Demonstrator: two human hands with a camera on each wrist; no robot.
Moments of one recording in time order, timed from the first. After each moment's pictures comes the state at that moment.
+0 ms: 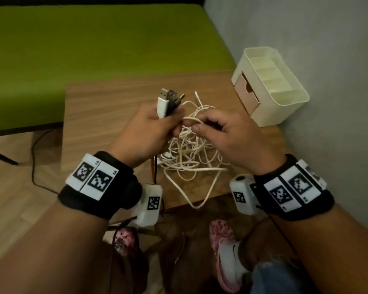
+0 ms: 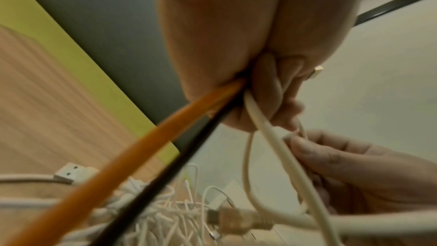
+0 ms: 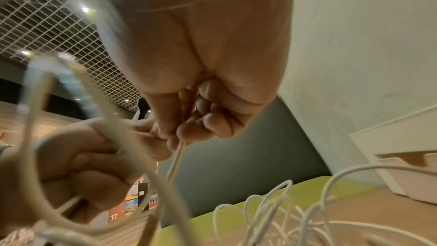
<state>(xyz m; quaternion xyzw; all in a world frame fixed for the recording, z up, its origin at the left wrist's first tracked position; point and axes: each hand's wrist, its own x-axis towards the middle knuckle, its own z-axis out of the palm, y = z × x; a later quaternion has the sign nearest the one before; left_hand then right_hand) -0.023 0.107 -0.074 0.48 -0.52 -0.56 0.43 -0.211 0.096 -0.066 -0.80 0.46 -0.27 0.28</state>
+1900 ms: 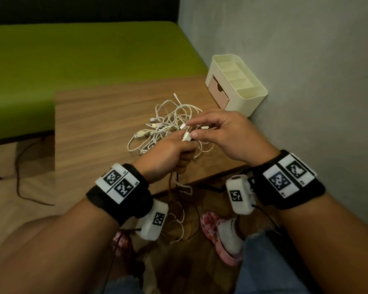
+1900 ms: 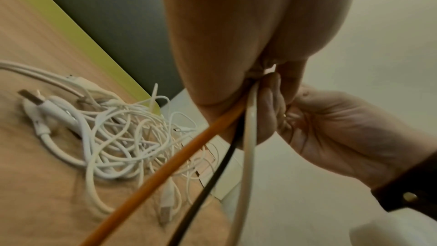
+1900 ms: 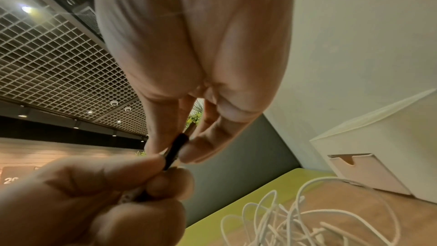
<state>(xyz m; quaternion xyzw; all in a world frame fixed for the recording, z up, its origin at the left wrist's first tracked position) -0.069 0.160 -0.086 0.37 -0.49 -0.73 0.30 -0.240 0.144 -0.045 -0.73 0.51 -0.29 0.35</state>
